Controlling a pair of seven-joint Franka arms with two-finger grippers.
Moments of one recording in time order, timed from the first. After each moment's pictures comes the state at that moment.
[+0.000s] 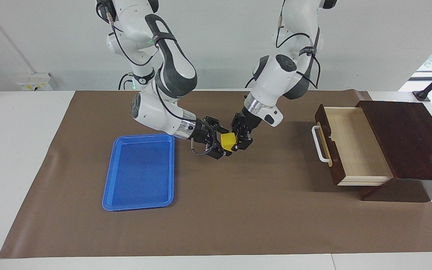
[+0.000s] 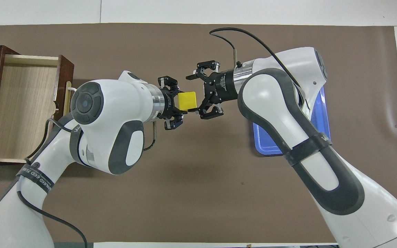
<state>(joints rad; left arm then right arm) -0.47 0.18 -0.10 -1.88 -0.36 2.39 -1.93 0.41 0.39 -0.02 -1.65 1.05 2.14 1.34</state>
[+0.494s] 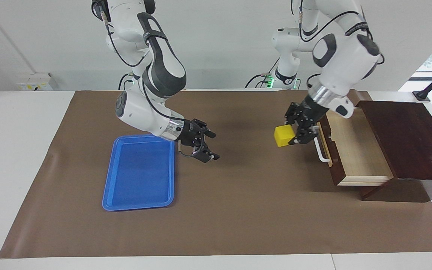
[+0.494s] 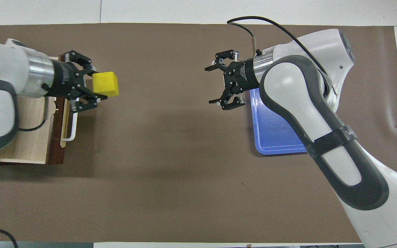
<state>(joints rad) -0.08 0.04 -0.08 -1.77 -0.35 1.96 -1.70 0.31 0.38 -0.03 -1.58 0.86 2.03 1.35</state>
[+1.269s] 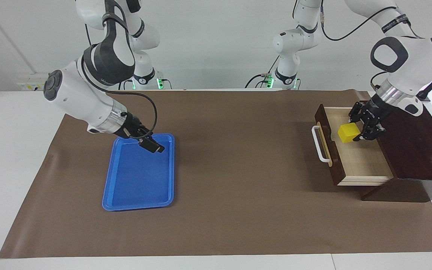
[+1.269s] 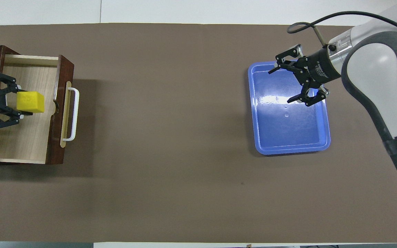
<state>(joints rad) 0.21 0.02 -0.08 -1.92 -0.28 1.99 -1.33 0.09 0.30 -0.03 -1.51 0.48 1.69 0.78</state>
